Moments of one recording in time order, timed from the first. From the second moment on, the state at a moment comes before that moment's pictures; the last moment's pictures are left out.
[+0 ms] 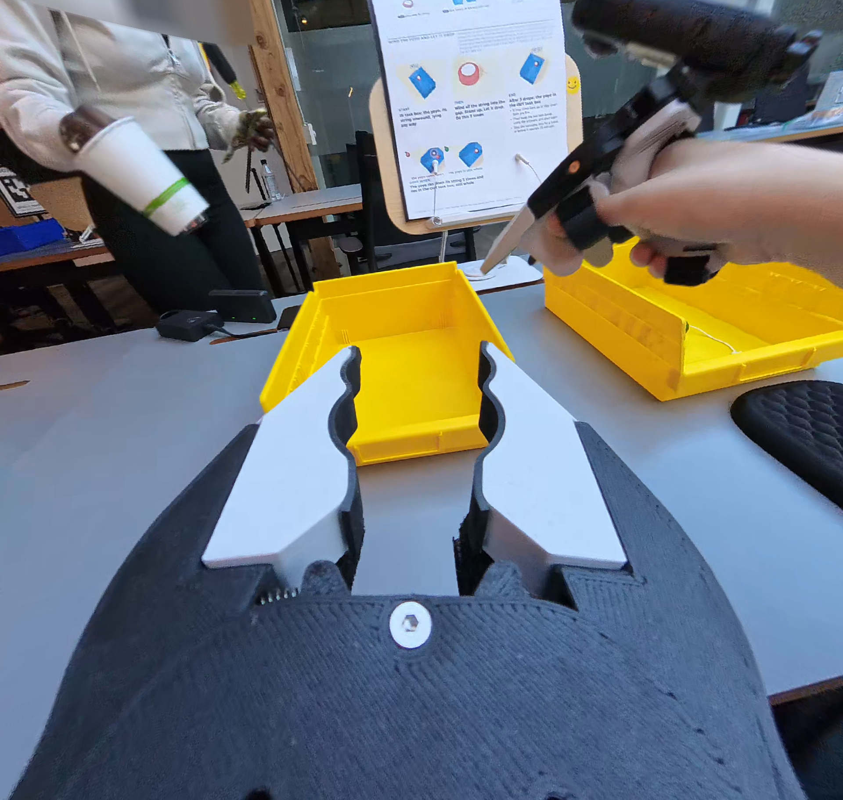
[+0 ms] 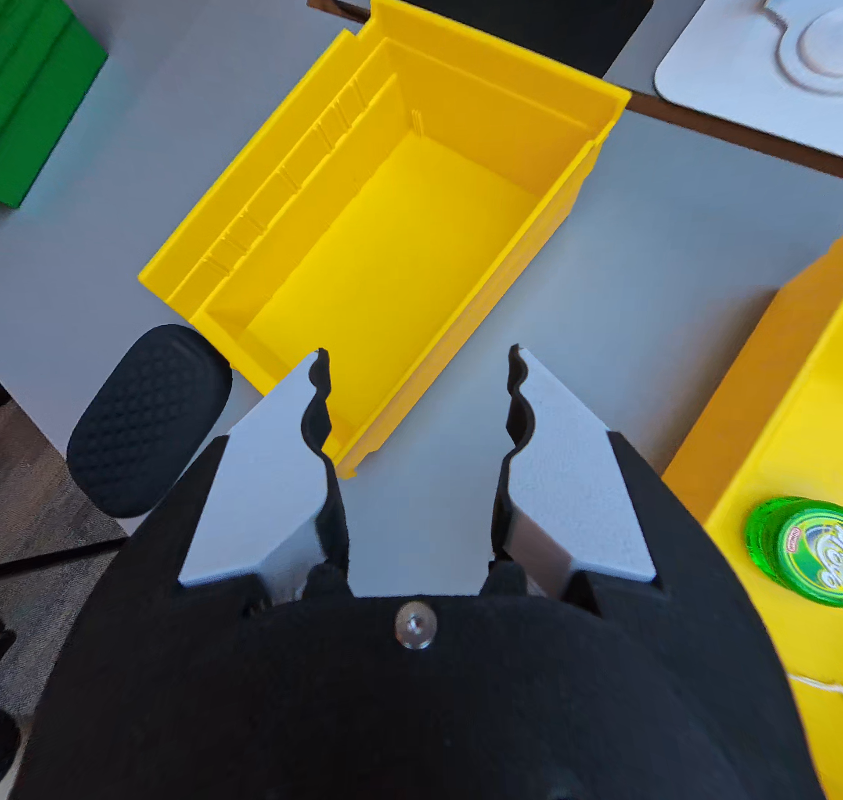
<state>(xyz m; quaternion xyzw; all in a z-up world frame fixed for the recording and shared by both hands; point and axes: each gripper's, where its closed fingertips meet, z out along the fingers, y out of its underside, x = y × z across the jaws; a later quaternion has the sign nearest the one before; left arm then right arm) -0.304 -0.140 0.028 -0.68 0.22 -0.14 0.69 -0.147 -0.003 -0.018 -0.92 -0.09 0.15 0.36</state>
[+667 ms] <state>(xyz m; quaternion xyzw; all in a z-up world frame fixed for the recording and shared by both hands) -0.334 -0.136 0.022 -0.69 0.19 -0.15 0.69 -0.158 0.019 -0.061 -0.95 -0.07 0.09 0.30</state>
